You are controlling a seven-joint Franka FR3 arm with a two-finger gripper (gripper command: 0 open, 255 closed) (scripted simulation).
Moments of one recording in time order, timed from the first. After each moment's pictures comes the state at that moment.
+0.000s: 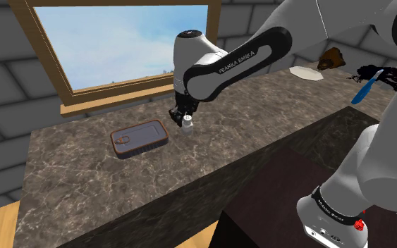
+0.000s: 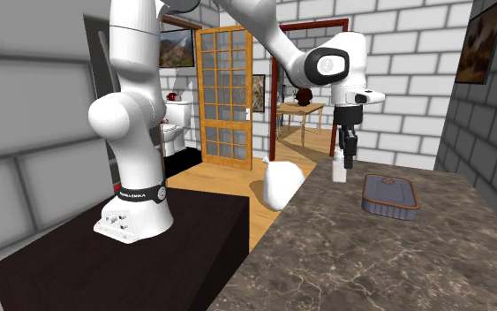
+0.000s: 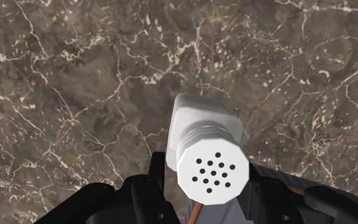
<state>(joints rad) 0.19 0.17 0.14 -2.10 -0.11 2.35 0.36</state>
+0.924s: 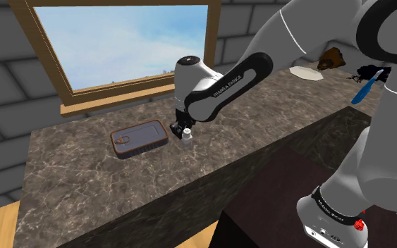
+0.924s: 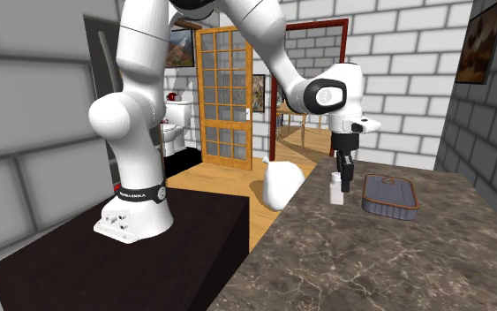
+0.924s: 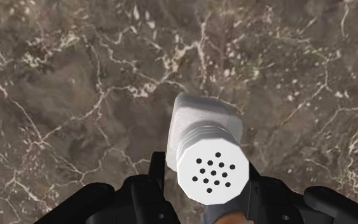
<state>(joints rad) 0.20 0.30 0.12 -2.14 -0.16 2.51 0.39</state>
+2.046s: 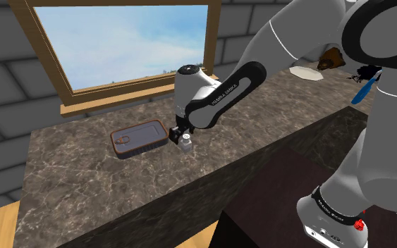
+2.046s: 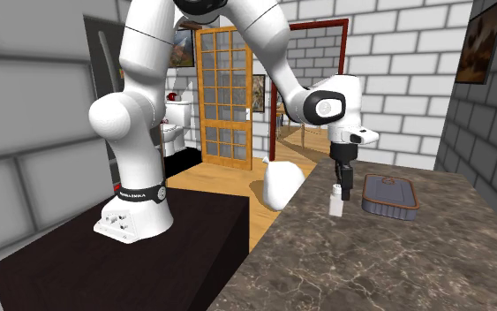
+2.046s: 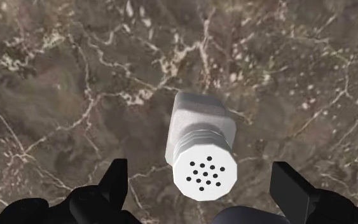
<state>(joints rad) 0.21 0.35 0.11 -2.15 -0.18 2.57 0.41</state>
